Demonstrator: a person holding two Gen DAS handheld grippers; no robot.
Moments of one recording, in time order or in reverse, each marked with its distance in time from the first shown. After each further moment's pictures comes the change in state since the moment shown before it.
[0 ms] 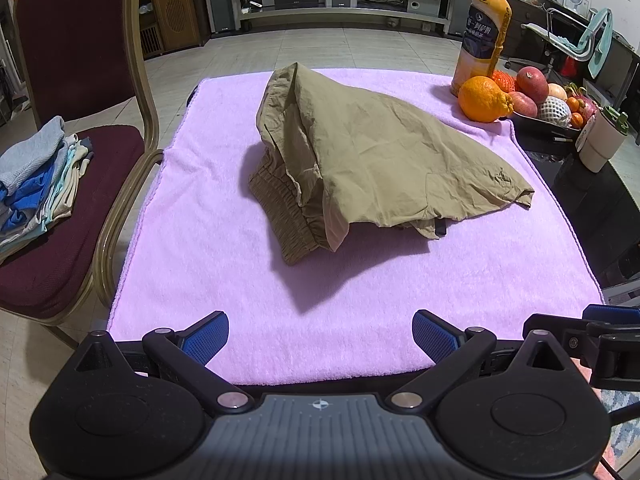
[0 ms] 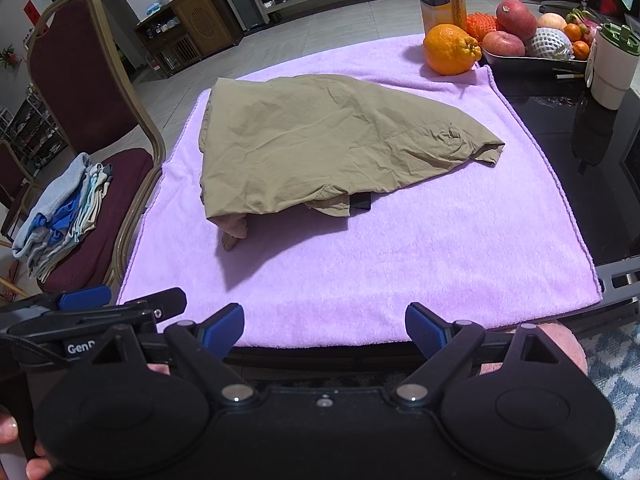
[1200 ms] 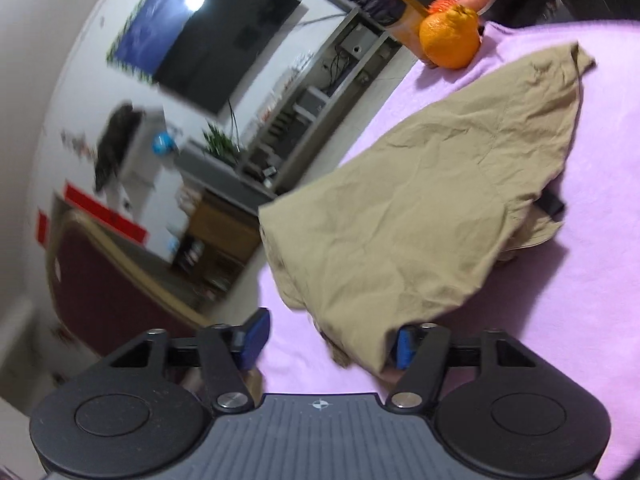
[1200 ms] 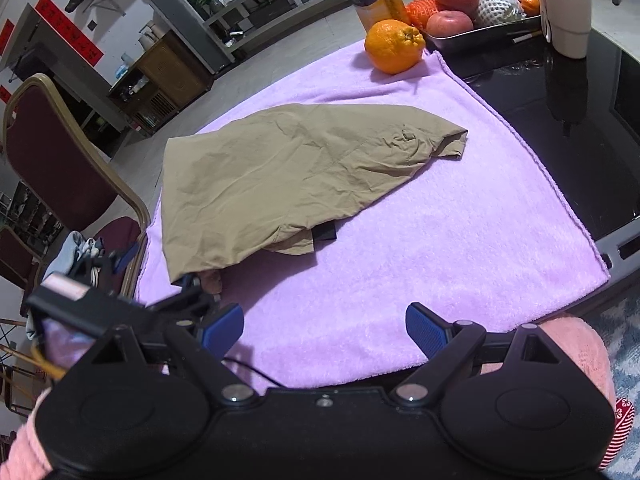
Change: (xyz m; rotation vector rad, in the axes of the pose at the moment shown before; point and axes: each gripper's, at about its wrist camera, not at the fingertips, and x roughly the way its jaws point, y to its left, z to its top) left arm 0.119 -0.088 0.010 0.810 -0.397 0.569; right arm 0.018 -0.063 0.011 0.228 -0.083 0.072
